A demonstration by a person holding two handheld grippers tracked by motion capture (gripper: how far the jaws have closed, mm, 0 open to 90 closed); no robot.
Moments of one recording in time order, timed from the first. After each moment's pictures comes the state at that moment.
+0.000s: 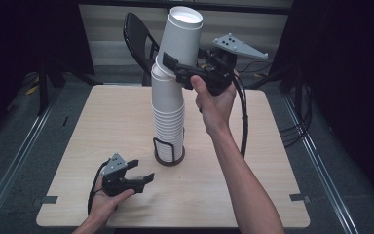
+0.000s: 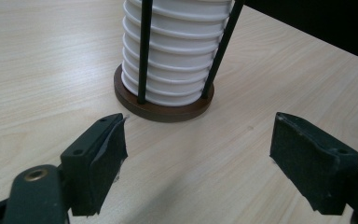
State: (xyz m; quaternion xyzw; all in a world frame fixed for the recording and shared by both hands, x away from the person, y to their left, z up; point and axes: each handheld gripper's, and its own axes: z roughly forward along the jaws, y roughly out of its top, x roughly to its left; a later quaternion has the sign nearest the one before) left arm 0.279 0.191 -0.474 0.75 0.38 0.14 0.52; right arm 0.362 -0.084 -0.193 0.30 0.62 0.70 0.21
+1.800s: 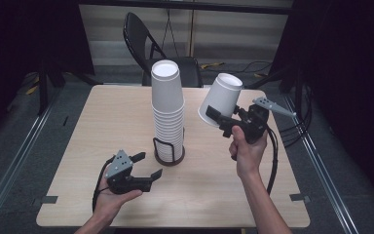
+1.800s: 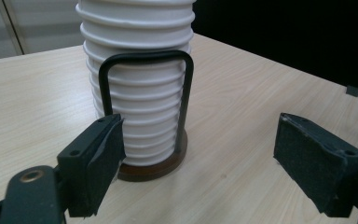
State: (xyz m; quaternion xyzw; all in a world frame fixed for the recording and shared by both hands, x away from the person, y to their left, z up) left arm 0.271 0.167 -0.441 0.74 0.32 0.18 0.56; right arm 0.333 -0.179 -0.314 0.42 0.61 0.66 0.14
